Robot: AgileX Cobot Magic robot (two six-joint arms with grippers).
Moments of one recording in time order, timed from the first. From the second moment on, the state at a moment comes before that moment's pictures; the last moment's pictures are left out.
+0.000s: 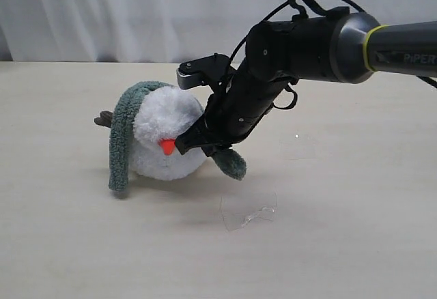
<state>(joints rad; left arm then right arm) -0.01 0.00 0.00 0.10 0.34 0.05 0.57 1.99 -1.45 0.22 0.75 -0.17</state>
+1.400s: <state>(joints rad) -0.01 0.00 0.00 0.10 0.34 0.05 0.57 1.48 -1.40 0.29 0.88 -0.32</state>
